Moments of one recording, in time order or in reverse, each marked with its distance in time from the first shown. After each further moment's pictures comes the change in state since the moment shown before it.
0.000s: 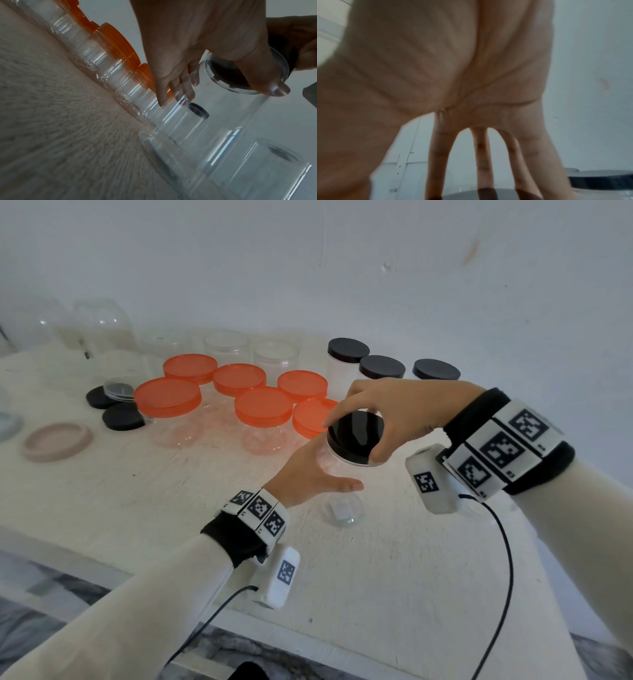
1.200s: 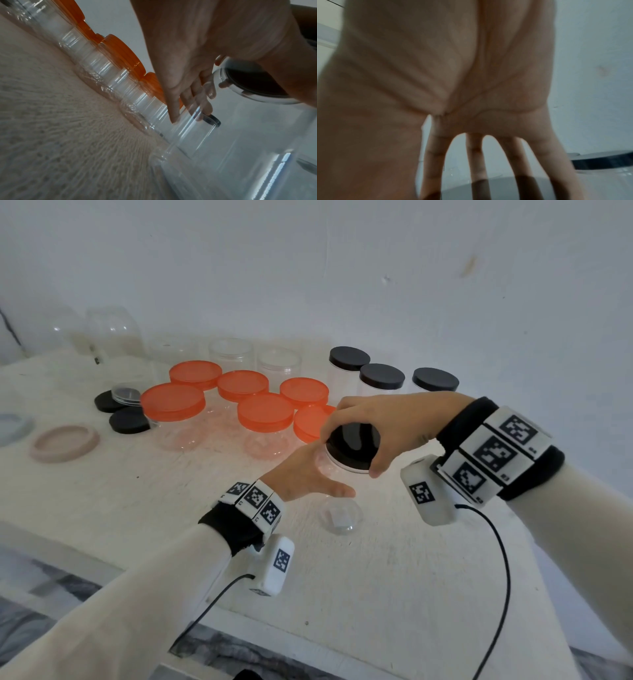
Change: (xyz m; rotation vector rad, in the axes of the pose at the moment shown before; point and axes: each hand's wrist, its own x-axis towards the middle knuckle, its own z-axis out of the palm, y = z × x) left_hand 0.006 0.004 -0.013 0.158 -0.120 -0.018; right_hand 0.001 -0.003 0.003 -0.005 -0.095 -0.089
